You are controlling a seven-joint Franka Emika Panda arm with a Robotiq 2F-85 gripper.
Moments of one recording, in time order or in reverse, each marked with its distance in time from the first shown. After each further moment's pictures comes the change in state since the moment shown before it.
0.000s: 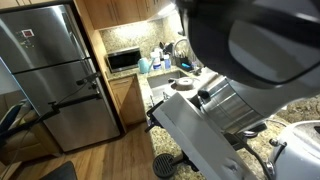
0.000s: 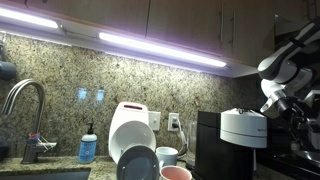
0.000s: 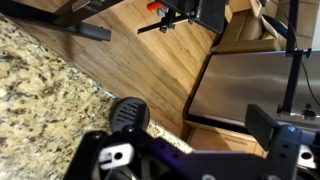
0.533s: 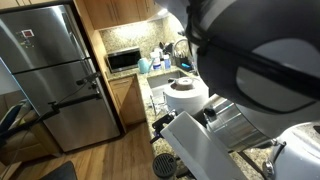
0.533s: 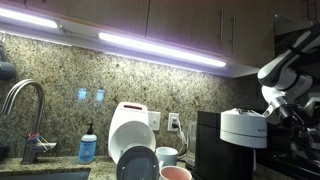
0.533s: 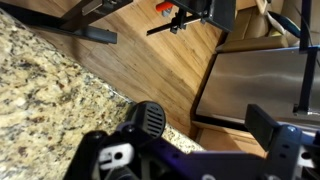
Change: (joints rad) arm -0.013 0.049 0.001 0.001 -0.009 0.046 0.002
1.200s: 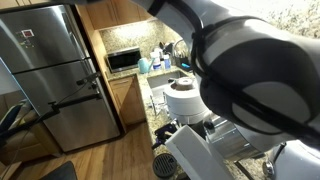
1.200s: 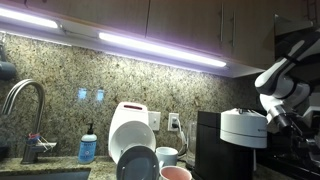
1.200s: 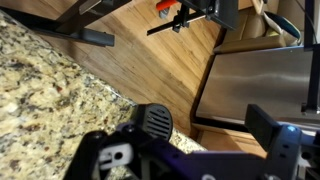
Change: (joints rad) arm -0.003 0.072 0.017 0.010 0.021 0.029 0.001
